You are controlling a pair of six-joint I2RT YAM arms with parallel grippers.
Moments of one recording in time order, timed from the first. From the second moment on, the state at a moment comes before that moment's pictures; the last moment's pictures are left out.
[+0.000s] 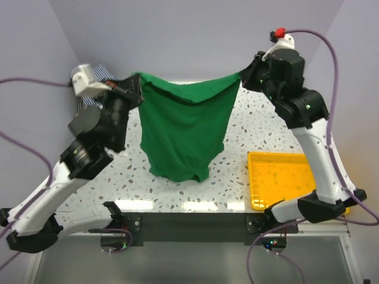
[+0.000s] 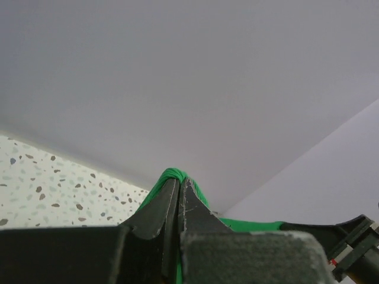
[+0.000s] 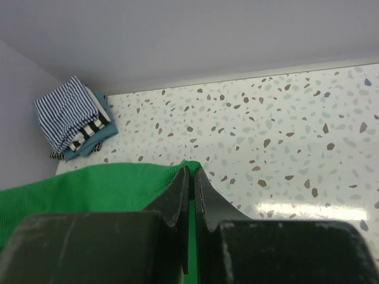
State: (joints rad) left arm -1.00 0.96 1.41 -0.11 -0.95 -0.49; right arm 0.47 1.35 1.96 -0.84 0.27 0.45
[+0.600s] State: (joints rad) left arm -0.02 2.03 2.35 -0.07 0.28 -0.86; right arm 0.27 2.00 2.51 -0.52 0.04 0.47
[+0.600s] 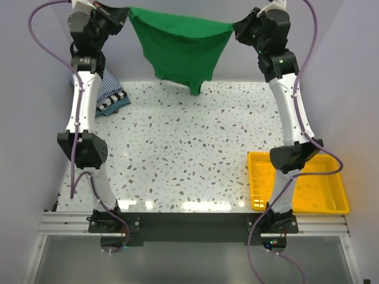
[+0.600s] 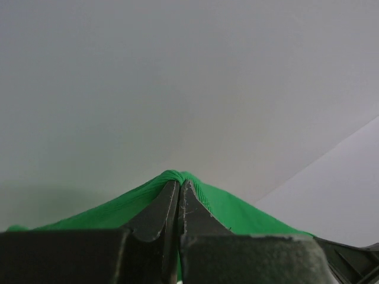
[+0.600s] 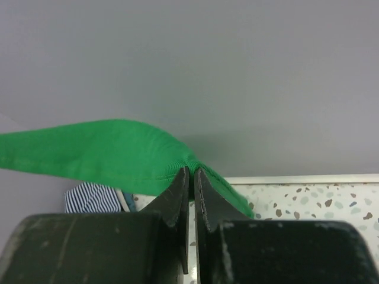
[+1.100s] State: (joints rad) left arm 0.07 1.55 1.02 0.32 0.40 -1.00; right arm 0.24 1.61 1.39 -0.37 -0.10 0.60
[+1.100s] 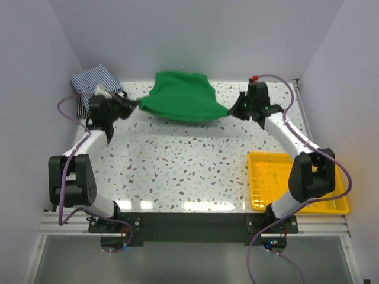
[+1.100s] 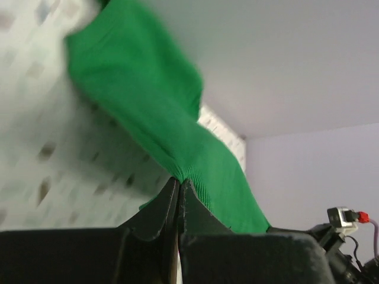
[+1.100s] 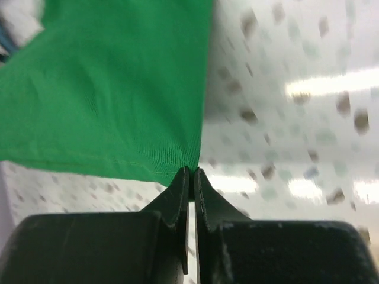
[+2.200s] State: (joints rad) left arm 0.06 1.09 0.31 -0.20 0.46 -0.78; right arm 0.24 1.34 0.72 -0.60 -0.14 0.61
